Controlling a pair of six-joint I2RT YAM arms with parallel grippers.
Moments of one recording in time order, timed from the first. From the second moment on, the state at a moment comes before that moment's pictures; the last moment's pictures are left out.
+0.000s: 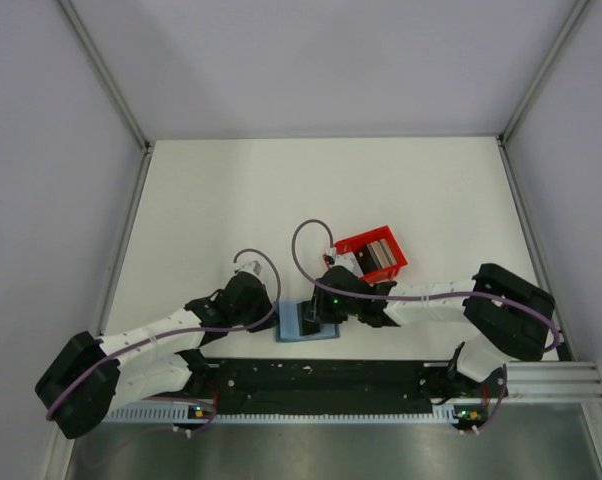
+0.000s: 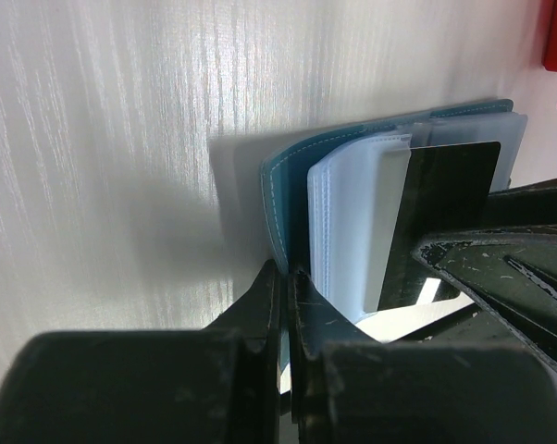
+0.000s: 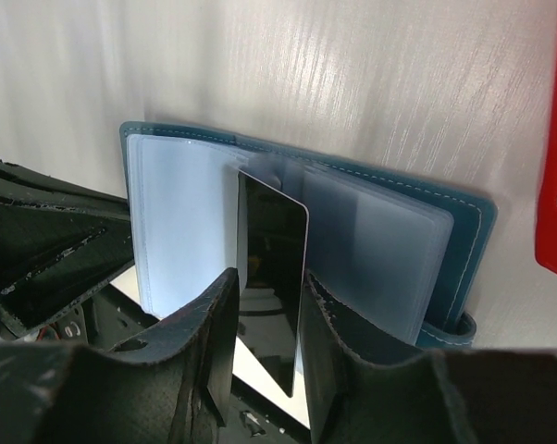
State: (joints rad) left arm -0.74 1.02 0.31 -0.17 0.07 -0.95; right arm 1.08 1.56 0.68 0.06 0.06 1.01
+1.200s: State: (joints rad) left arm -0.74 1.02 0.30 -0.16 0.07 -0.95; right arm 1.13 1.59 0.80 -0.13 0.13 0.99
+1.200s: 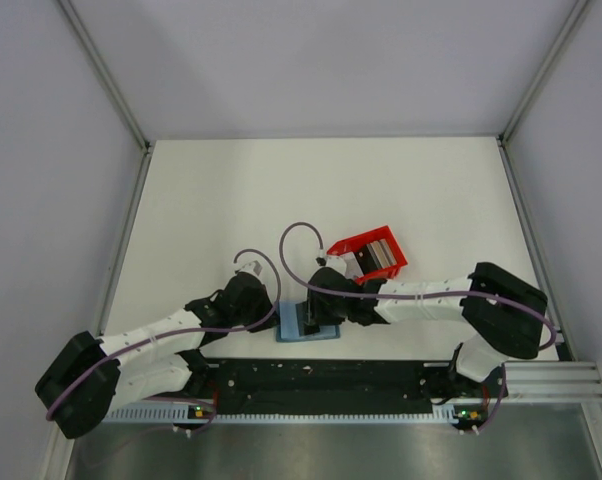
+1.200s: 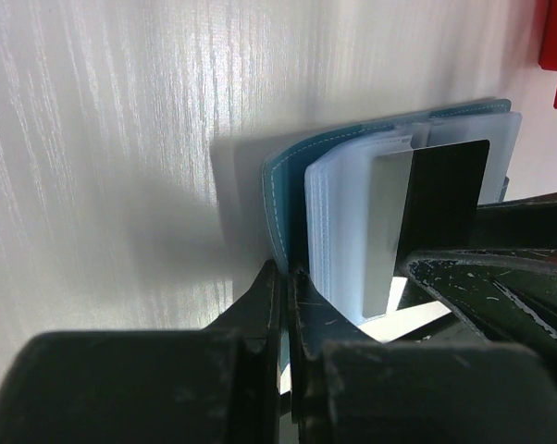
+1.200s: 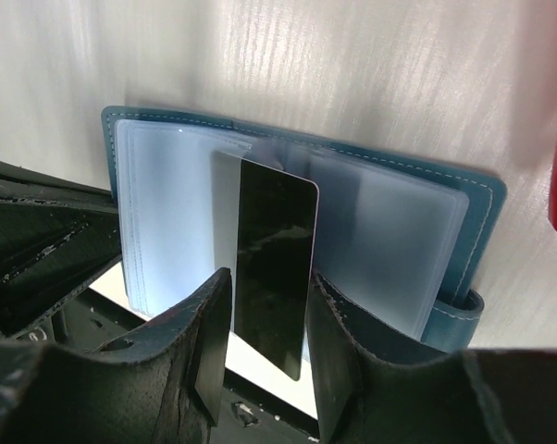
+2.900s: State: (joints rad) left arm -0.74 1.04 0.29 -0.10 0.08 -0.96; right arm 1.08 1.58 0.68 0.07 0.02 1.01
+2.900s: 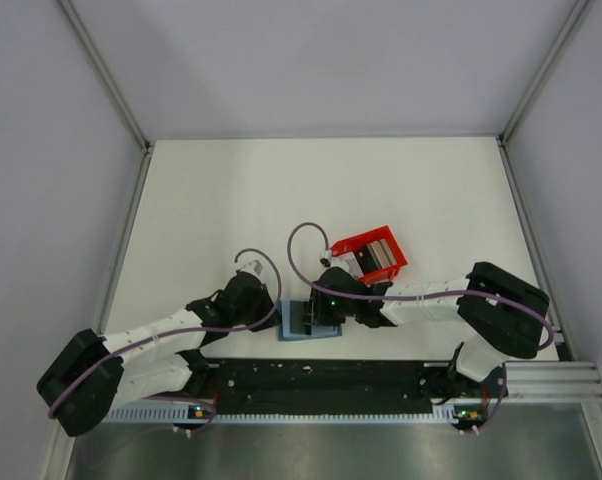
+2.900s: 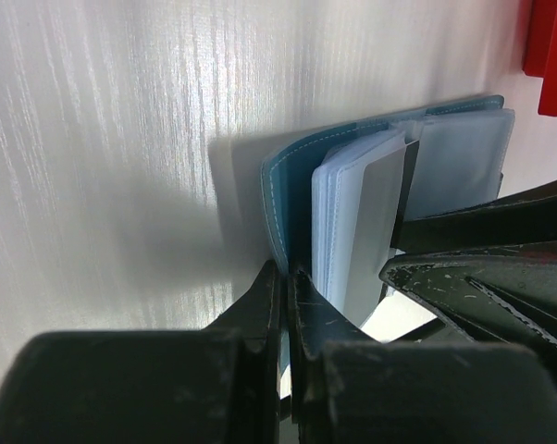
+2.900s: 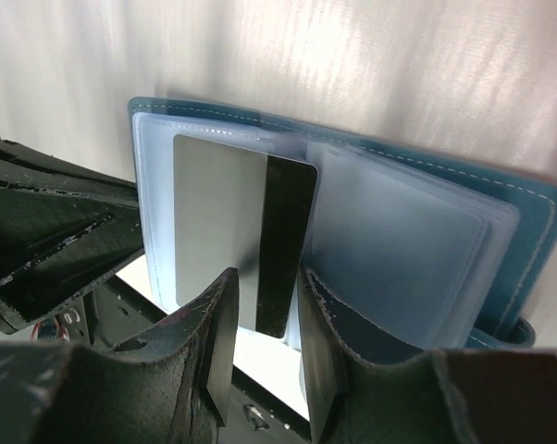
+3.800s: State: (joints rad) left arm -0.74 1.06 0.29 -0.08 0.08 -0.96; right arm 1.08 1.59 0.68 0.18 -0.03 0.81
